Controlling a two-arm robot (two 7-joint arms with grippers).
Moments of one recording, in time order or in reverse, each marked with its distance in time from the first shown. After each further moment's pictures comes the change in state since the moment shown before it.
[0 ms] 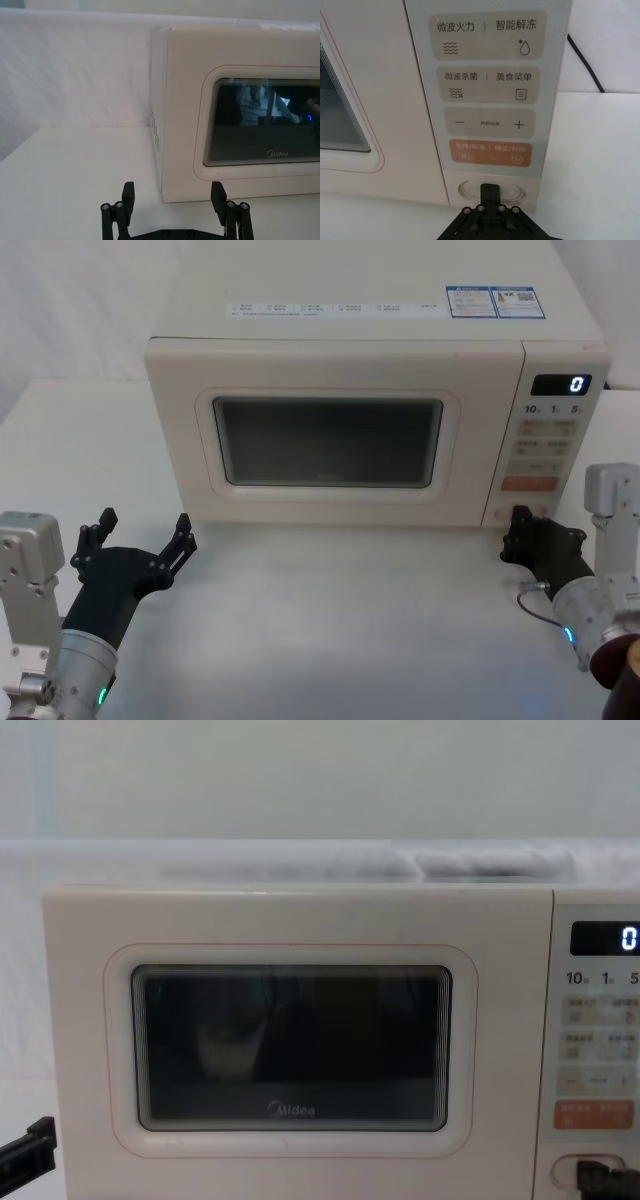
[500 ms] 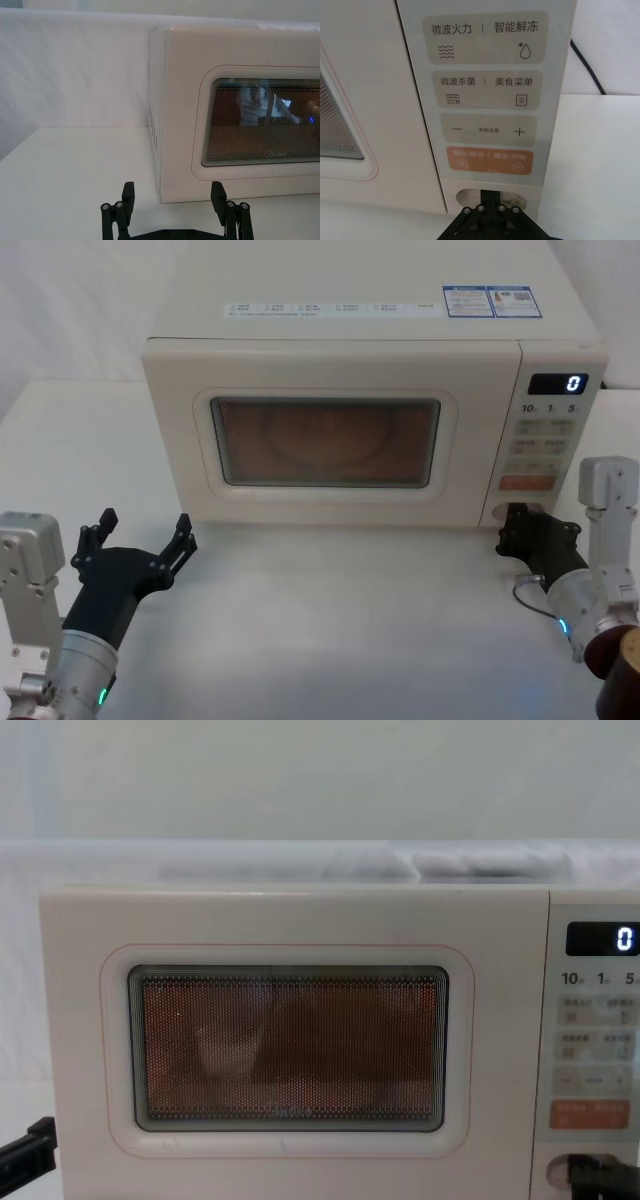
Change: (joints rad) left arm 0.000 0.000 0.000 0.000 0.000 0.000 0.000; right arm 0.033 -0.013 0.003 0.042 -0.008 -0.010 0.007
